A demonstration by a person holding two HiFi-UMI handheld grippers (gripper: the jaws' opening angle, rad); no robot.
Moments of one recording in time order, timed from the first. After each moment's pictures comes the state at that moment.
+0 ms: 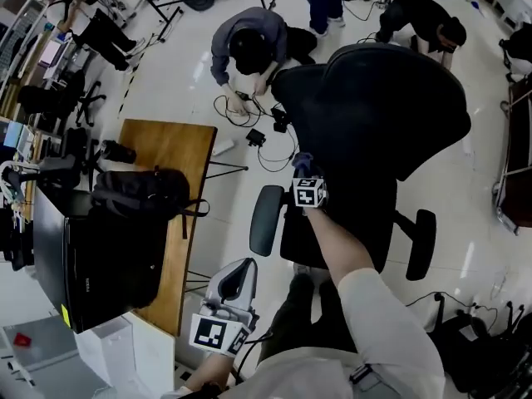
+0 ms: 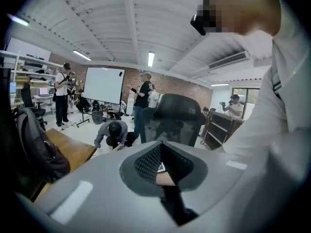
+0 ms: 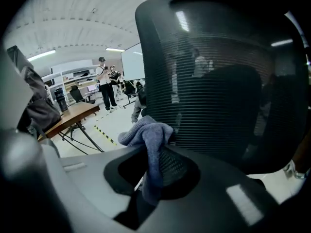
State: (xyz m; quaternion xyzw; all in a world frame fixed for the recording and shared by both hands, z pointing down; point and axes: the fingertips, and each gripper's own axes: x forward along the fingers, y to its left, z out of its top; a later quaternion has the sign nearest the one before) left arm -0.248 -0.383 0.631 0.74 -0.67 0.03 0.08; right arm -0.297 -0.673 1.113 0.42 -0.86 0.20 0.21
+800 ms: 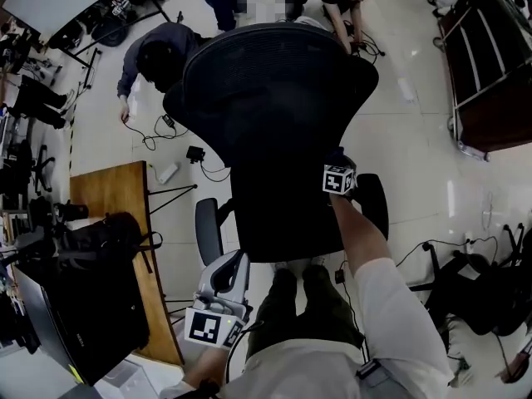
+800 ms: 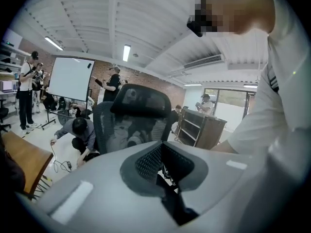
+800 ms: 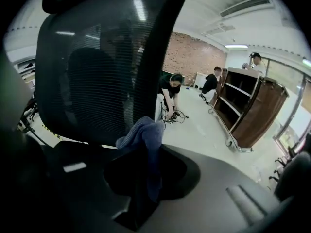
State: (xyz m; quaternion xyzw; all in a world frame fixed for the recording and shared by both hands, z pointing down) left arm -0.152 -0.494 0.626 0.83 -0.55 0.03 0.09; right arm 0.066 -0.758 1.144 0.61 -0.70 0.26 0.28
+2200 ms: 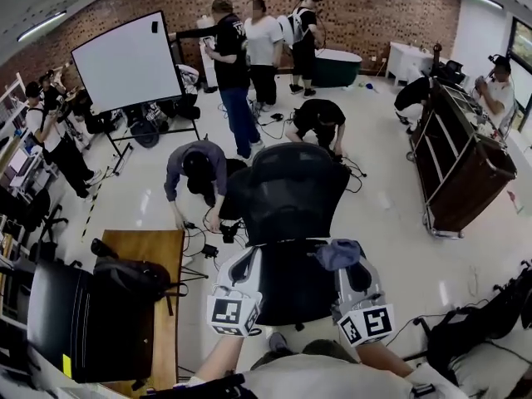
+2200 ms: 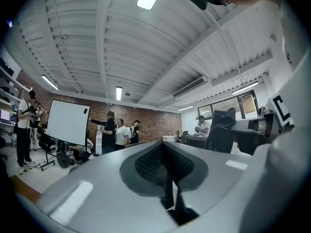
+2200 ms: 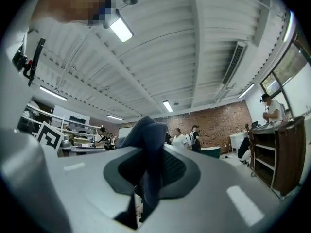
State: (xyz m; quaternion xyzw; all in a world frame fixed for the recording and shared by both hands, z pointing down) left arm -0.241 -0.160 0.505 0.83 -0.54 -0.08 -0.11; right arm -0.052 -0.130 0.477 0.48 -0.85 -0.08 -0.19
